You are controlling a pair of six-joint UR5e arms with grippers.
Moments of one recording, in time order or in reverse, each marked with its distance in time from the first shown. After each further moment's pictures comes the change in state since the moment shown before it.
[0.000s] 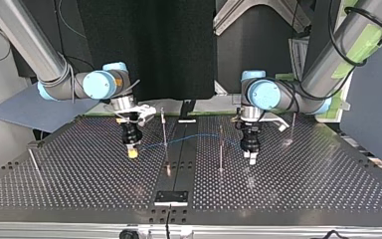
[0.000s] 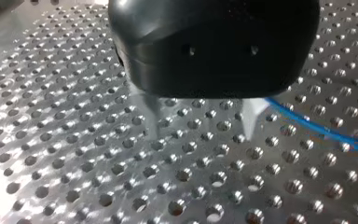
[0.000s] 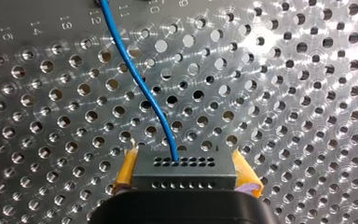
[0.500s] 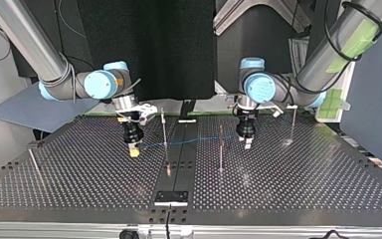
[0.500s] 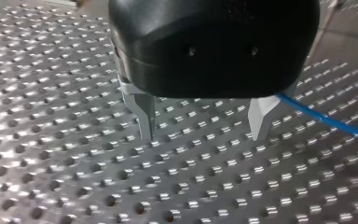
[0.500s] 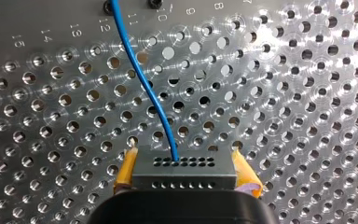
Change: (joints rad) left arm -0.024 0.008 -0.062 -0.111 -0.010 -0.093; right arm 0.006 0.000 0.000 0.012 0.000 -0.003
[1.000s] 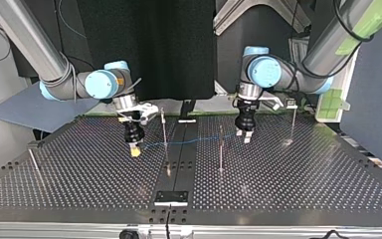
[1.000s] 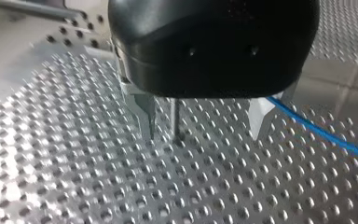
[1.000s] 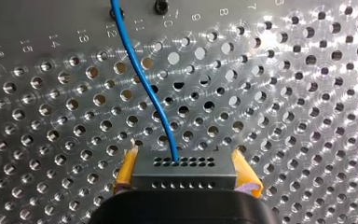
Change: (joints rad) left arm -0.003 0.105 -0.124 0.093 0.076 -0.102; right arm 0.006 -0.001 0.000 0.011 0.001 -0.002
